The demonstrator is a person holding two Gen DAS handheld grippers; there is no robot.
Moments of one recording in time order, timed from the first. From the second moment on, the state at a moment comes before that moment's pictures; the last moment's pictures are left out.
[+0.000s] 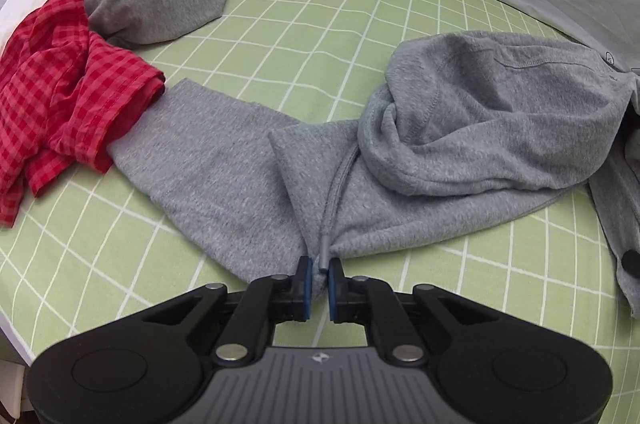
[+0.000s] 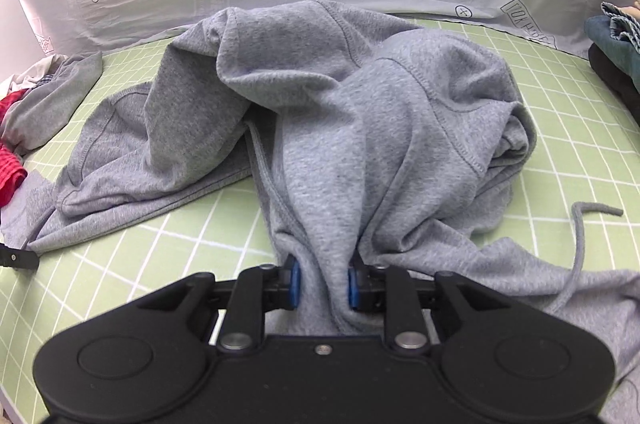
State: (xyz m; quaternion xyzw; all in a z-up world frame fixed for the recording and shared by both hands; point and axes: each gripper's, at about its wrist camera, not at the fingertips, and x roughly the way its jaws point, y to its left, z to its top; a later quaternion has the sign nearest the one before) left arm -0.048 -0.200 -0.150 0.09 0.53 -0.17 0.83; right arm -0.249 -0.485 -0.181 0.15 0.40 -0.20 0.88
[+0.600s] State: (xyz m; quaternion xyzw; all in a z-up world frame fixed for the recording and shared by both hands) left arm -0.054 -0.149 -0.142 0.09 0.56 -0.21 0.80; right arm -0.253 -0.392 -0.166 0.04 0.43 -0.26 0.86
